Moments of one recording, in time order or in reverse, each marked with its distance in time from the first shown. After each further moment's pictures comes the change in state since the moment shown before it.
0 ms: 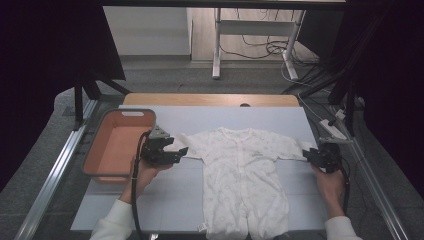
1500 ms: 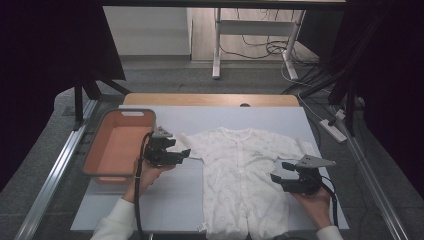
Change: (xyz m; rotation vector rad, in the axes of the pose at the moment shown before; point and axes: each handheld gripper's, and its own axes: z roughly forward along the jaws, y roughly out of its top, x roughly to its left) left arm 0.002 -0.001 0.014 0.037 -0.018 -0.042; right arm 0.089 -0.031 -0.037 -0.108 0.425 -0.260
